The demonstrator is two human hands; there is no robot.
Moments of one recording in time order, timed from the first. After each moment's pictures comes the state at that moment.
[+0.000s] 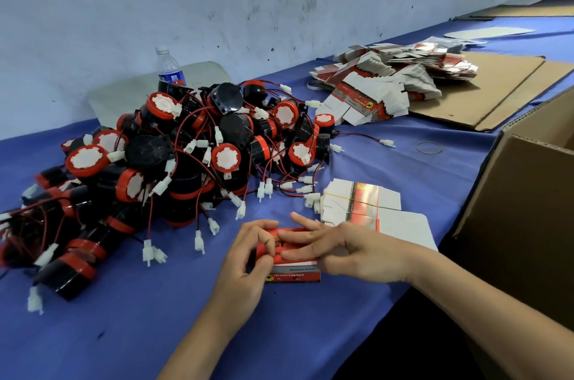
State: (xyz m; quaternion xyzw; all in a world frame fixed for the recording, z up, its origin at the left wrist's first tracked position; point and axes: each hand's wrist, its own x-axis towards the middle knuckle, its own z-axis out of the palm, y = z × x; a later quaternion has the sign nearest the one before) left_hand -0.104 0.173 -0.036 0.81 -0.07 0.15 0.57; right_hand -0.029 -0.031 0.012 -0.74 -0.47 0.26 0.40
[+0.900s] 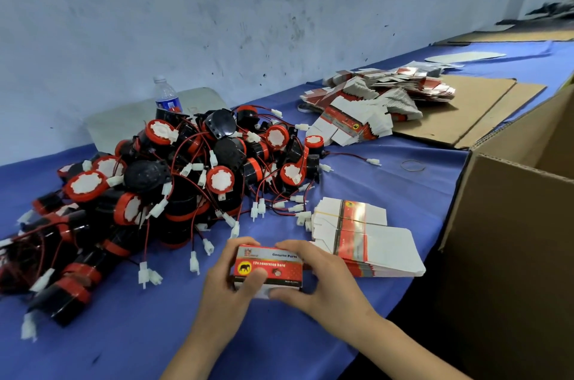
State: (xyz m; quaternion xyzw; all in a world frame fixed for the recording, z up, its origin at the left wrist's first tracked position) left_hand -0.110 0.174 -0.021 0.77 -0.05 0.19 0.60; right_hand -0.075 0.005 -0.018 -0.81 -0.32 -0.06 0.49
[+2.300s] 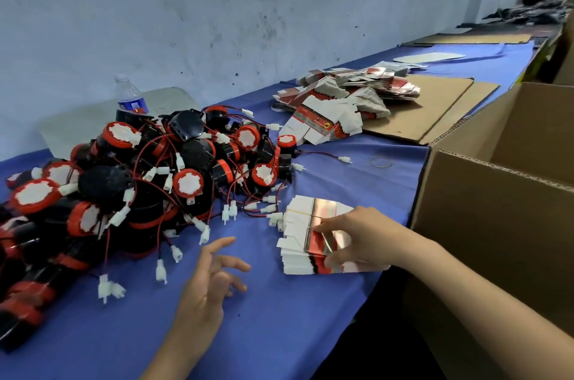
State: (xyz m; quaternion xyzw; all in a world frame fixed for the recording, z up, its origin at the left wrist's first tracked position) left_hand -0.104 0.174 -0.027 0.80 -0.04 0.11 0.59; right_hand -0.003 -0.090 0.020 -0.95 -0.28 0.05 0.11
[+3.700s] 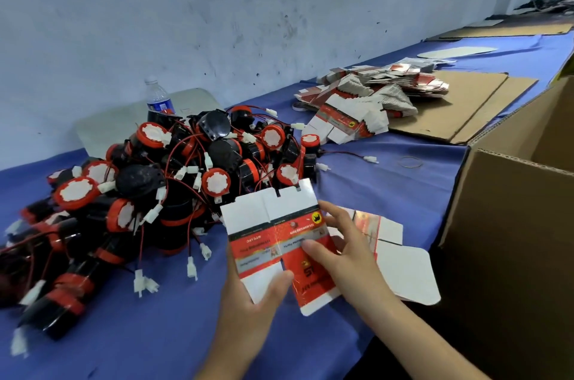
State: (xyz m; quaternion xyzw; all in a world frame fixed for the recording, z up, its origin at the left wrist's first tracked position) left_hand -0.110 0.147 -0.030 0.75 -0.01 0.22 0.62; right_hand -0.059 -0.004 -0.006 -0.68 -0.13 -0.01 0.72
